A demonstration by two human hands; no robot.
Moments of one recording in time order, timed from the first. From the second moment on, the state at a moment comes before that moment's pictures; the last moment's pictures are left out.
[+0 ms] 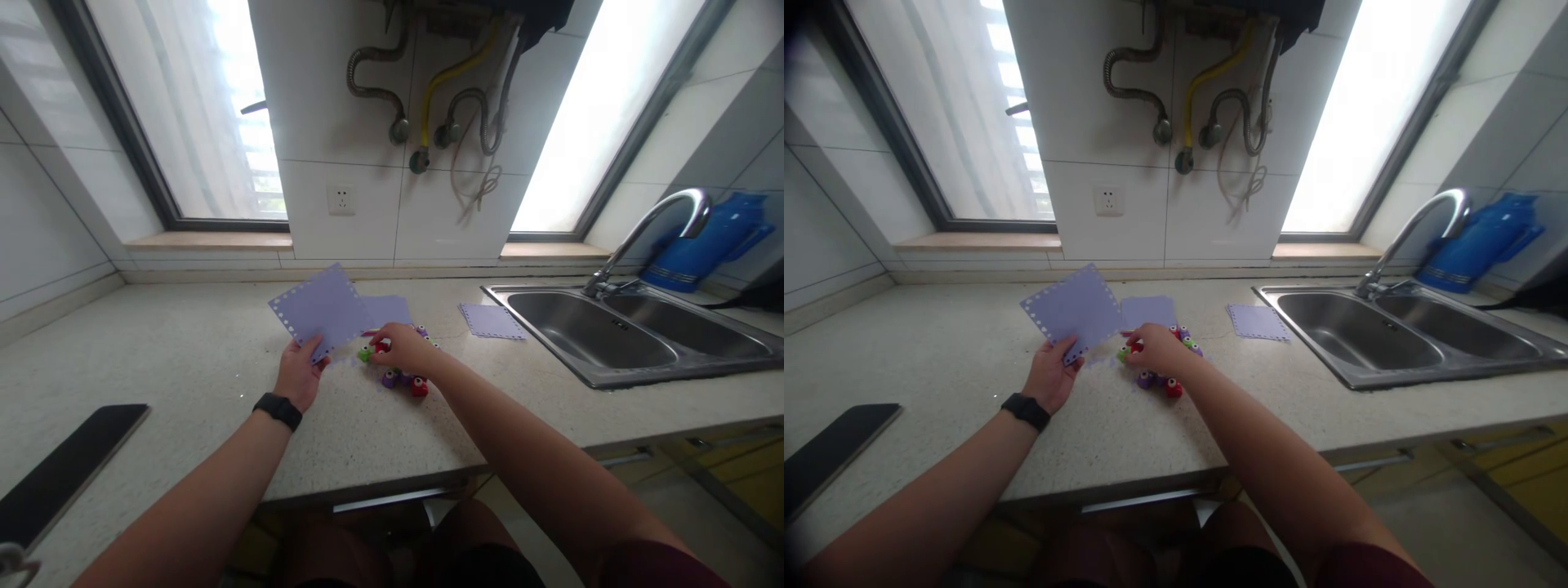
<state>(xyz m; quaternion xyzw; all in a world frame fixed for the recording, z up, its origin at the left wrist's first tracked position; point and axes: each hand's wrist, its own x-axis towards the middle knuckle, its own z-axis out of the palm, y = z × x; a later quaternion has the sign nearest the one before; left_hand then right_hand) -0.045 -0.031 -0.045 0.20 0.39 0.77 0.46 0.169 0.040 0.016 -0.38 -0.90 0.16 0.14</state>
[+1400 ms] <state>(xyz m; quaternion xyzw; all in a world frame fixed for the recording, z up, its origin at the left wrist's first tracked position) 0.005 -0.083 -0.036 0.56 0.47 0.52 0.46 0.285 -0.048 -0.019 -0.41 -0.63 0.53 0.39</state>
